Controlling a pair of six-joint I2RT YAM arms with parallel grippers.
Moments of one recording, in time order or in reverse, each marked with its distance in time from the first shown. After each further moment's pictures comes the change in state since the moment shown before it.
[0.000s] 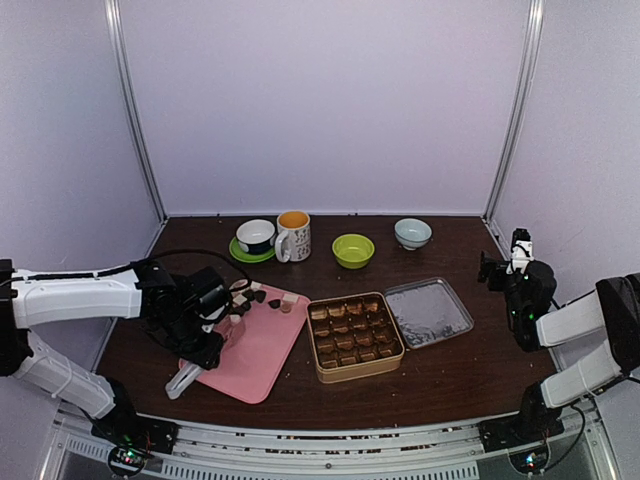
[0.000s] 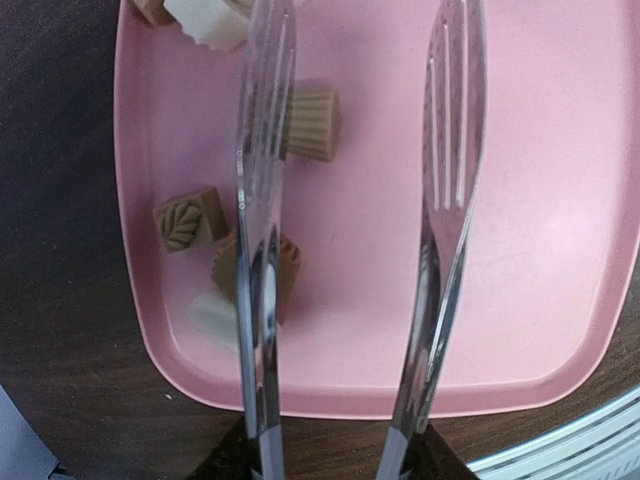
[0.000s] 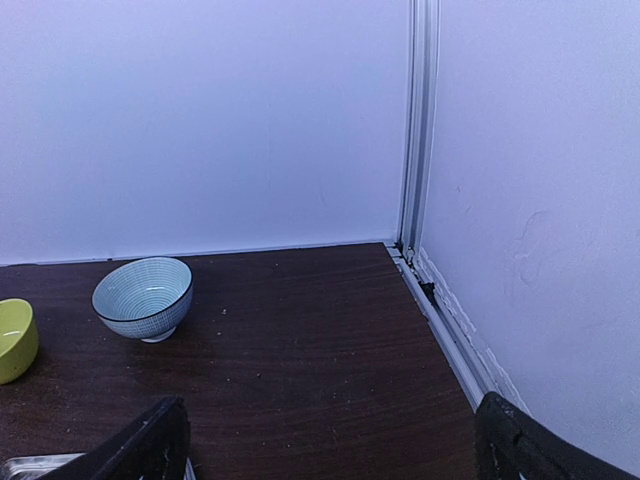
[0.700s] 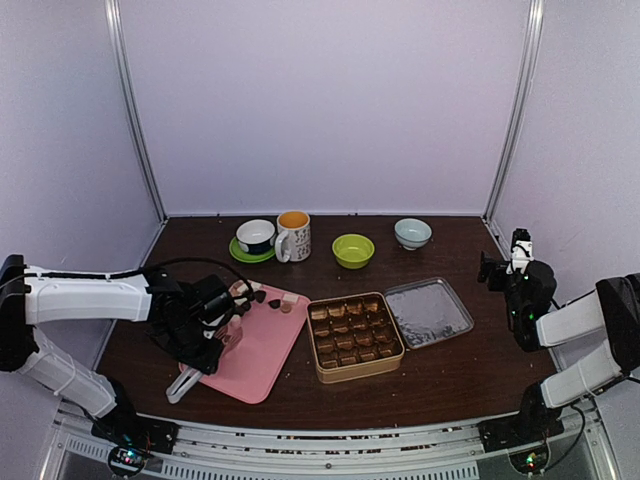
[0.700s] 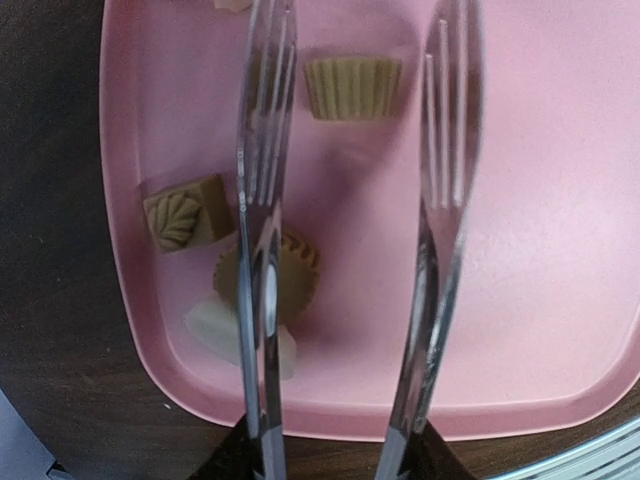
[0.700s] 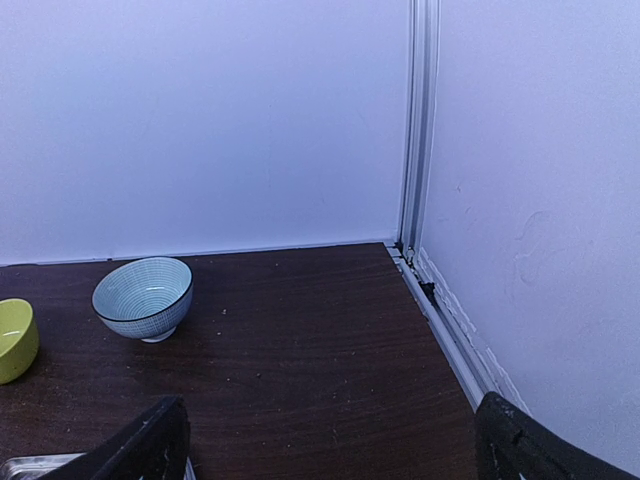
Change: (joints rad) left arm 0.015 0.055 -0.044 0.040 -0.010 0.003; right arm 0.000 0.000 0.000 0.000 0.000 0.000
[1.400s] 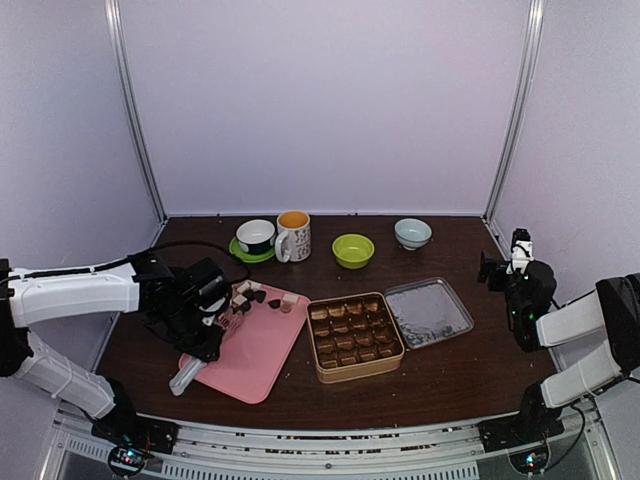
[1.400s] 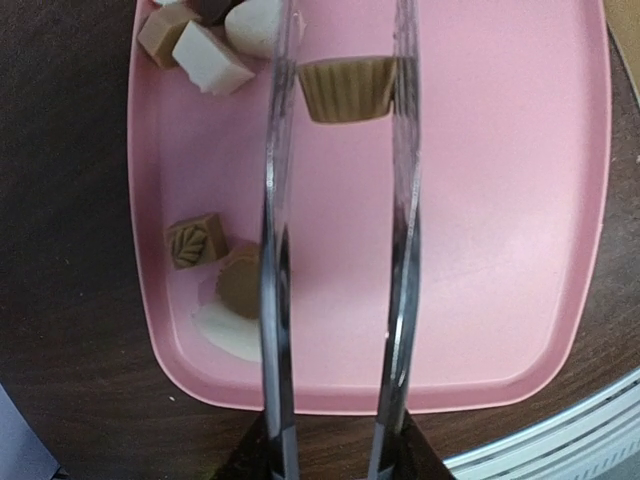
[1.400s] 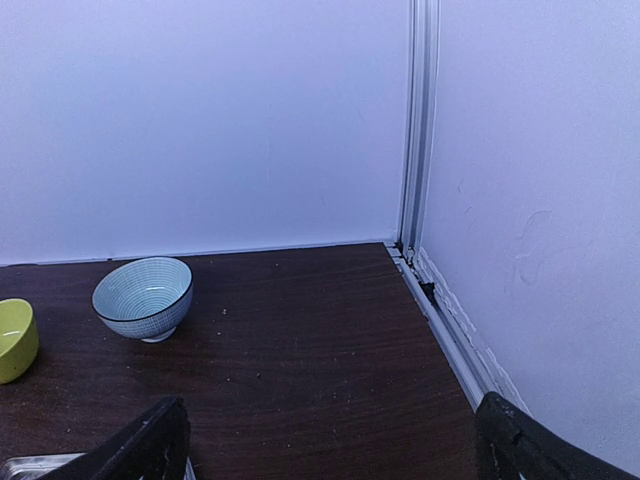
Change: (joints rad) left arm 0.000 -0.051 0.090 -0.058 0.017 0.013; right arm 0.000 0.000 0.000 0.000 0.000 0.000
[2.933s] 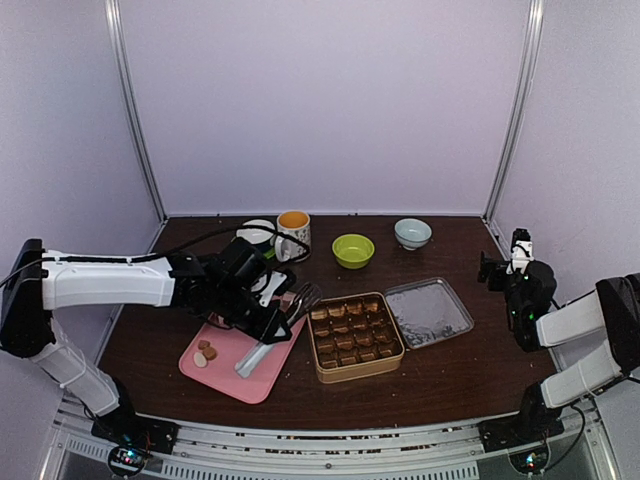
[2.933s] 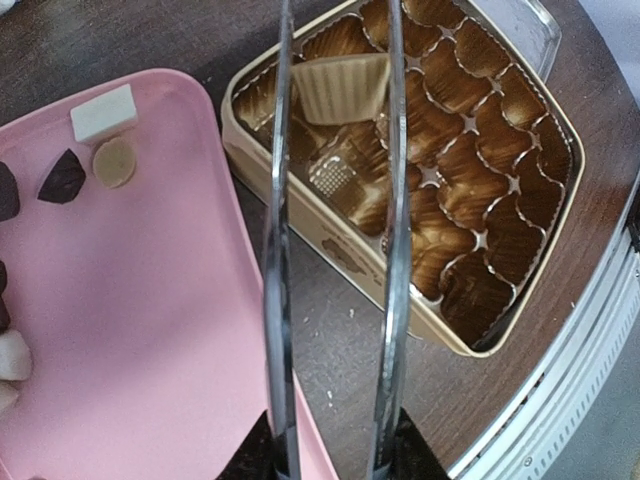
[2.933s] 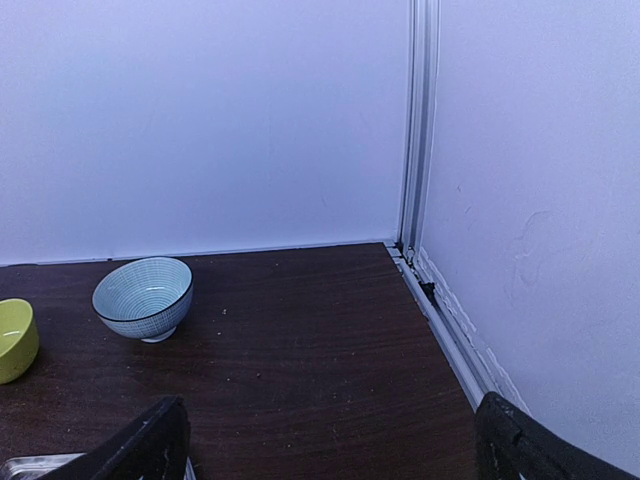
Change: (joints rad) left arm -0.081 0.180 0.117 0.484 0.265 0.149; right arm 0.000 0.000 0.000 0.000 0.000 0.000
